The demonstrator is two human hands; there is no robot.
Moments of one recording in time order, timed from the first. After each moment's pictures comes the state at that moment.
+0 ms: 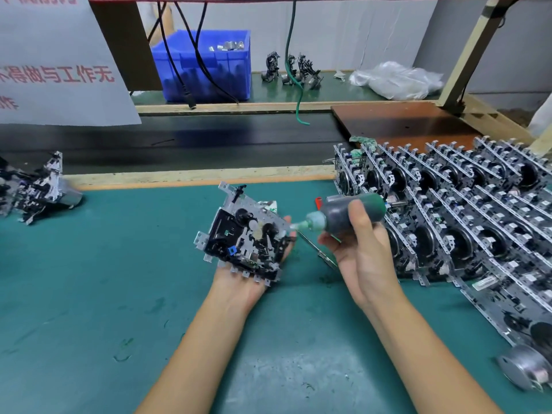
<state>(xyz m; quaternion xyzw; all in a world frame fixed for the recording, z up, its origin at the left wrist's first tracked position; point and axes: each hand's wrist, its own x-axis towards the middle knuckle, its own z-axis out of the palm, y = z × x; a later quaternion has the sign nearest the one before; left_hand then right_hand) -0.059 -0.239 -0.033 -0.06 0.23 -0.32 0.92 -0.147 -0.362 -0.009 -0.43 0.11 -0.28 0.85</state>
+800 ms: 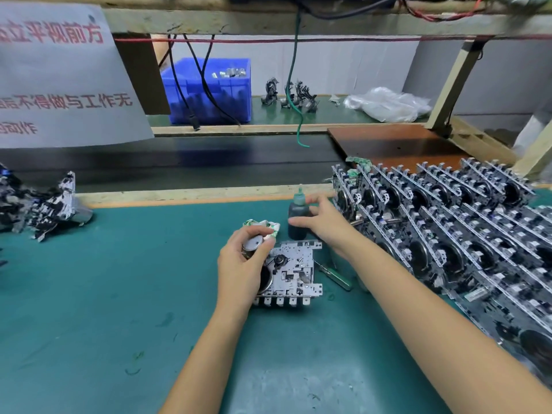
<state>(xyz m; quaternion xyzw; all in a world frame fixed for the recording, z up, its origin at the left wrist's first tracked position) -0.069 -0.228 -0.027 0.72 -0.15 -0.03 0.67 -0.066 -0.399 -0.014 -0.76 0.20 -0.06 0.61</state>
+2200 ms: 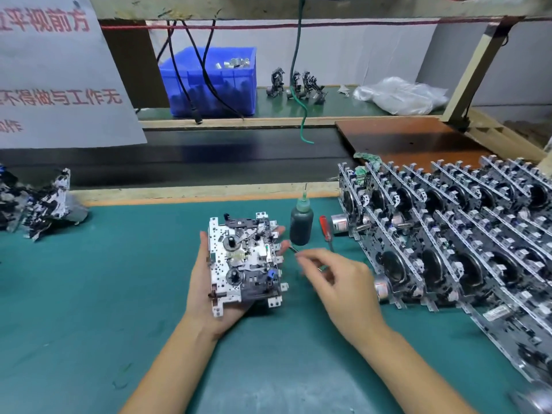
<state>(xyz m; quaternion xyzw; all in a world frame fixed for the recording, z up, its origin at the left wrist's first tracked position) -0.043 -0.208 -0.046 0.25 -0.05 -0.45 0.86 -0.147 -0.359 -0.036 -0.88 0.11 -0.25 0.39</state>
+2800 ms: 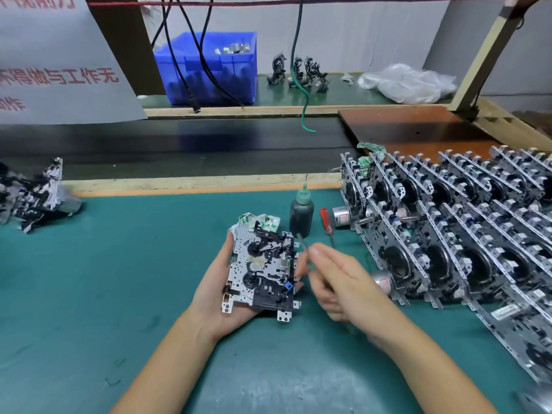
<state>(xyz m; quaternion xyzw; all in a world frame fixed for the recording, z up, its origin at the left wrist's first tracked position) -0.046 -0.214 -0.055 0.28 0.00 -0.51 0.82 -0.156 -0.367 -0.020 -0.69 0.08 0.01 0.71</state>
